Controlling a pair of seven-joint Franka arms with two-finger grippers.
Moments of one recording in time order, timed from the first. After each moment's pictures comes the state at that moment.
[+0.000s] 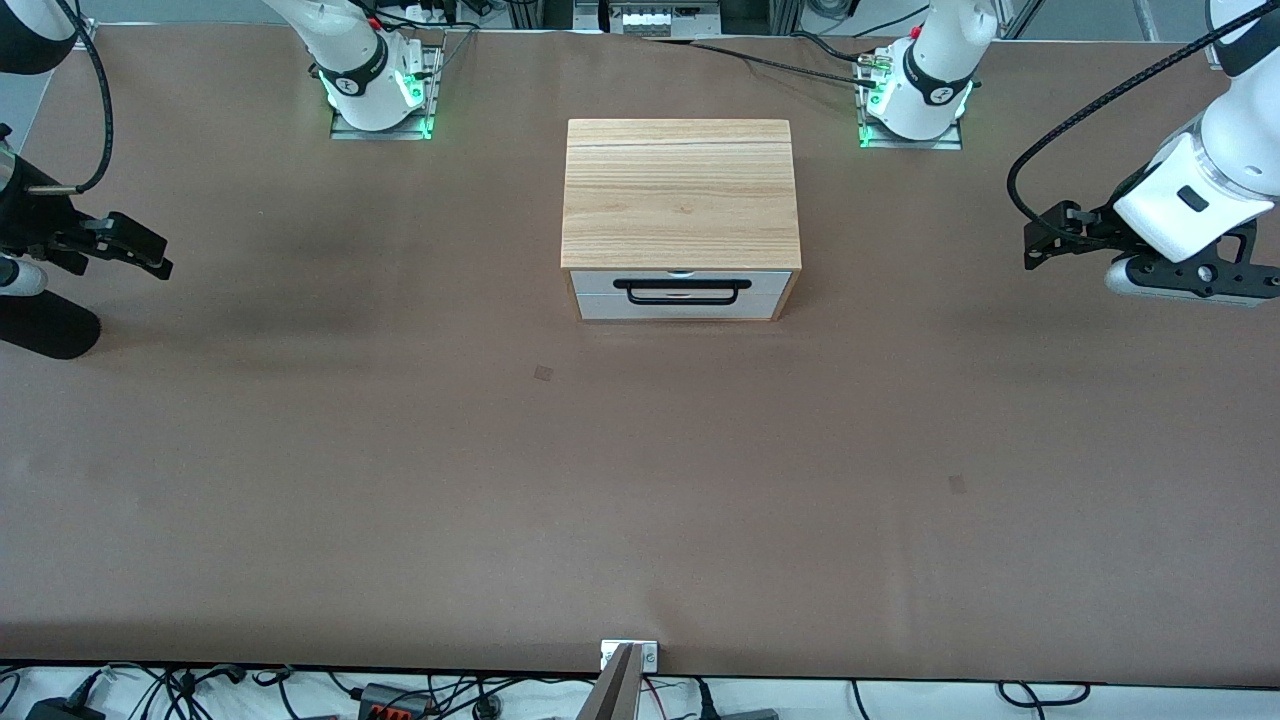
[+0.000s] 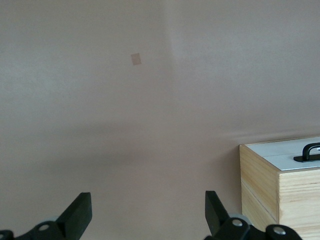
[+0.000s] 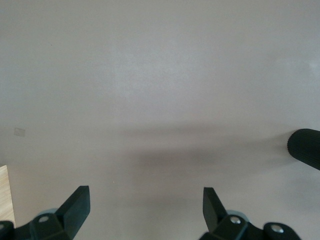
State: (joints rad) left arm -0.07 0.05 -0.03 -1.59 0.00 1.57 -0.01; right arm -0.02 0.00 -0.02 -1.70 -0.03 1.71 0.00
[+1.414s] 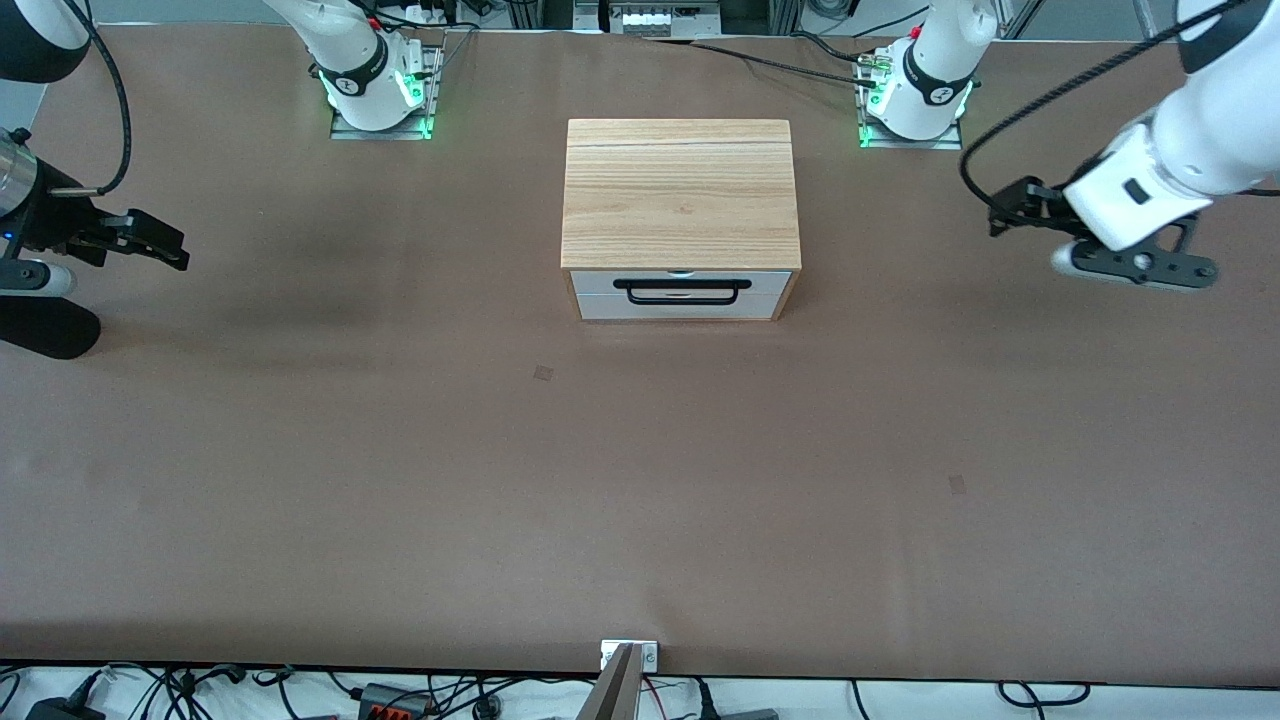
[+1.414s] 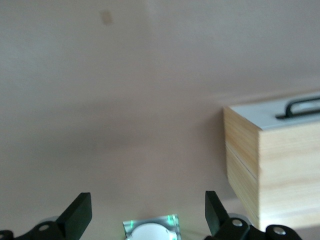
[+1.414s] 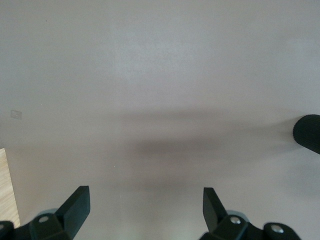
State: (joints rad) left arm -0.14 0.05 -0.03 -1.59 -0.07 1.40 -0.01; right arm -0.02 0.03 -0.01 -1.70 -0.03 1.65 0.00
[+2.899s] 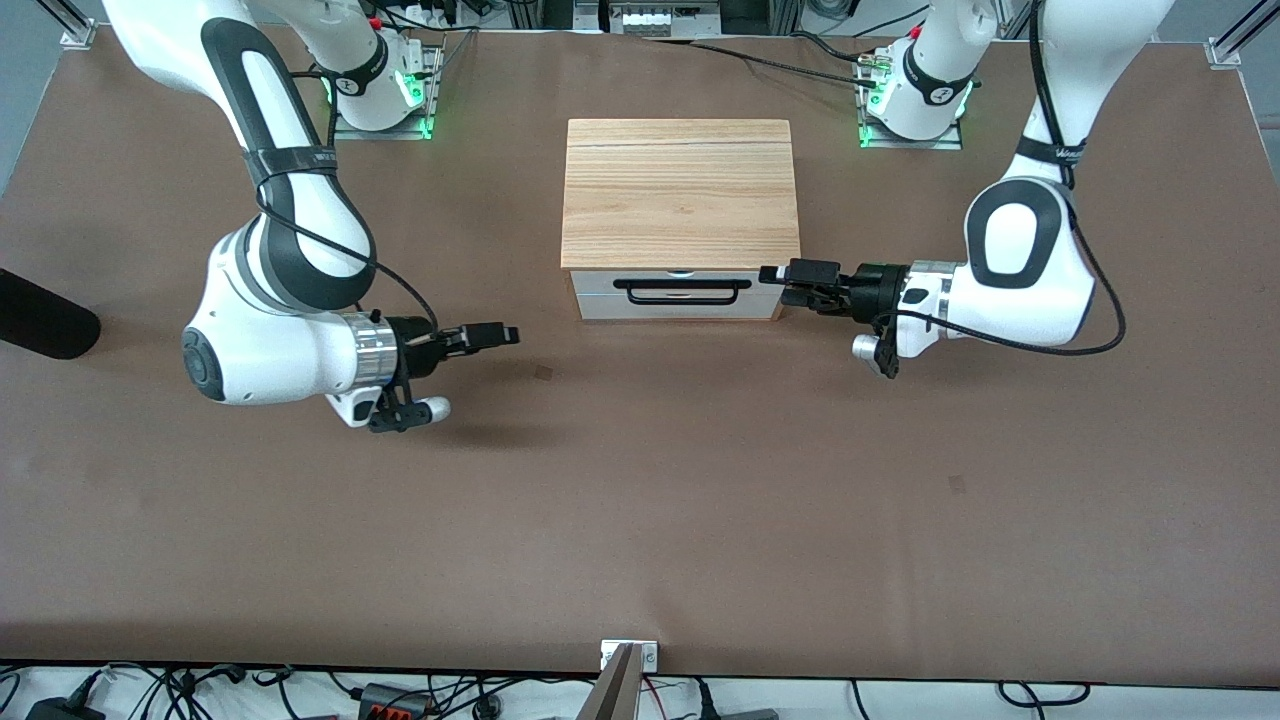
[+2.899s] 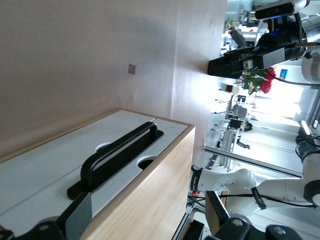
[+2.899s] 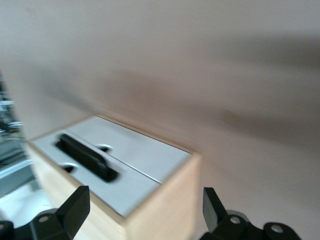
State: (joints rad) left arm -0.13 0.33 -0.09 -1.99 -1.20 1.81 0.55; right arm 0.29 0.54 0.01 -1.53 0.79 1.83 -0.11
